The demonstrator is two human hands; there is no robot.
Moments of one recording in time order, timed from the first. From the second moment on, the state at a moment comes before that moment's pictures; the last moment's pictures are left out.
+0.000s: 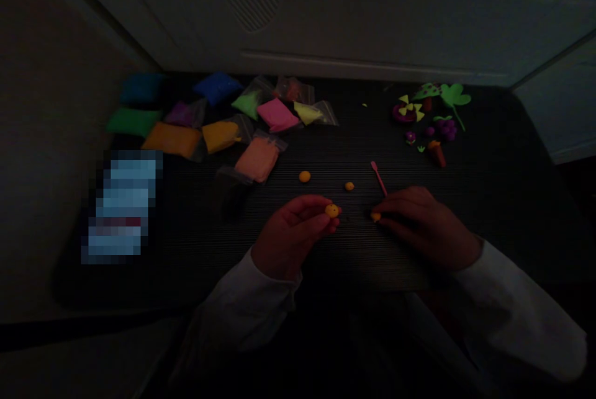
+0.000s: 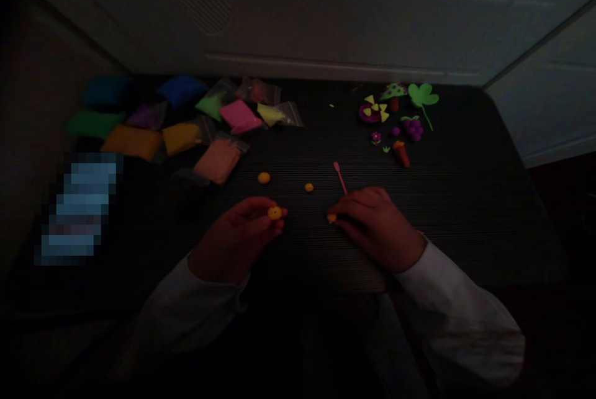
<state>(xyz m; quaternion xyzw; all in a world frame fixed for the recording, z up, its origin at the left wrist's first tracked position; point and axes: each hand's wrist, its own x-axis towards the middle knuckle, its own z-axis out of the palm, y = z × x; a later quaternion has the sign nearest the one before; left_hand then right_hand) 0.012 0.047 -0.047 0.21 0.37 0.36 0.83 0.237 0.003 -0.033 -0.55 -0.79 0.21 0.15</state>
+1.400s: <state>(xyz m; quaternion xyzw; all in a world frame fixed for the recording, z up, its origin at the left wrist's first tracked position) 0.022 0.037 -0.033 0.17 0.24 0.37 0.88 0.189 0.003 -0.008 -0.49 -0.59 0.47 0.44</state>
